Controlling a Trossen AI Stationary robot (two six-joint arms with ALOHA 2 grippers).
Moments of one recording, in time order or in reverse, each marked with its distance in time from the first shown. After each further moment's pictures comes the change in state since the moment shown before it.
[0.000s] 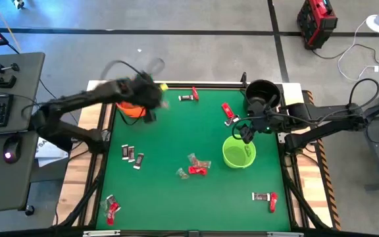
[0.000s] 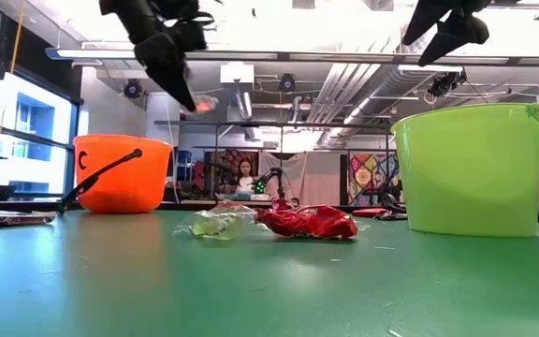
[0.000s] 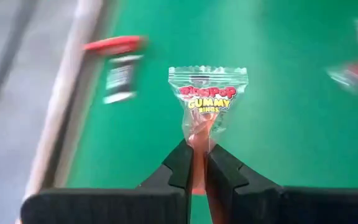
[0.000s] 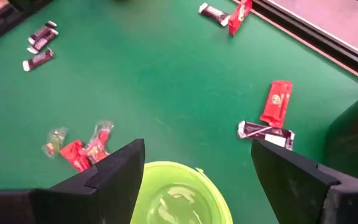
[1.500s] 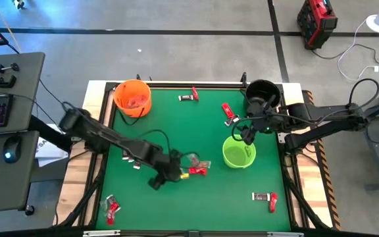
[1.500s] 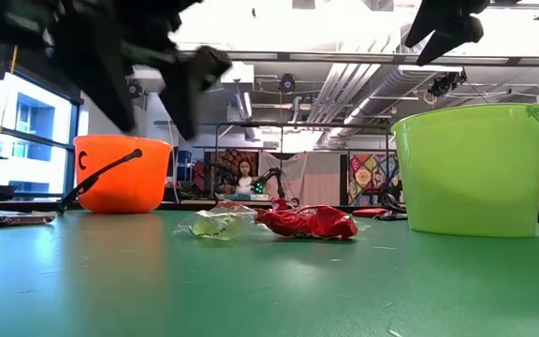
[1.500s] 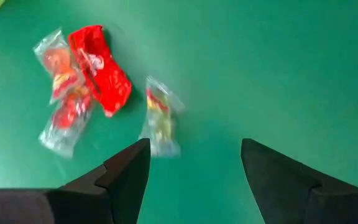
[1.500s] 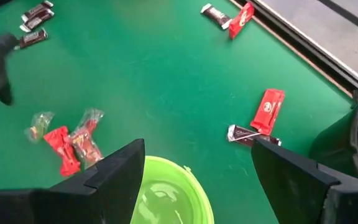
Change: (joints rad) left arm -0.794 0.400 -0.001 0.242 -0.006 -0.037; right arm 0.000 0.000 0.000 -0.014 0.005 -0.115
